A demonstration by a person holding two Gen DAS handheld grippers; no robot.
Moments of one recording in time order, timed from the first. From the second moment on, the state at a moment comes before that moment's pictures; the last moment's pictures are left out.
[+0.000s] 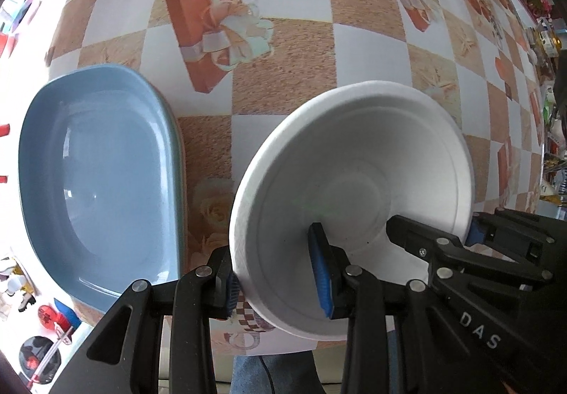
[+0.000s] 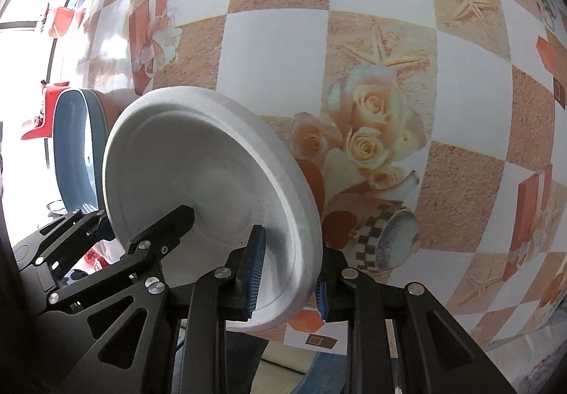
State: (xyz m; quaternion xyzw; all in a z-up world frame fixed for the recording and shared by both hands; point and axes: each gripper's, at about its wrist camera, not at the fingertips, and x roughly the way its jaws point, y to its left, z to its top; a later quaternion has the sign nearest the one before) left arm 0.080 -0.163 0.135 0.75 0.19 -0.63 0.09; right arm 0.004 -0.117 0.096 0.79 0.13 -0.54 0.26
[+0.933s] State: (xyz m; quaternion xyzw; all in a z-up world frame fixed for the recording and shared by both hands) left arm 0.070 -0.180 0.144 0.74 0.18 -0.64 0.08; right arm 0.007 -0.106 0.122 0.80 0.11 -0.54 0.23
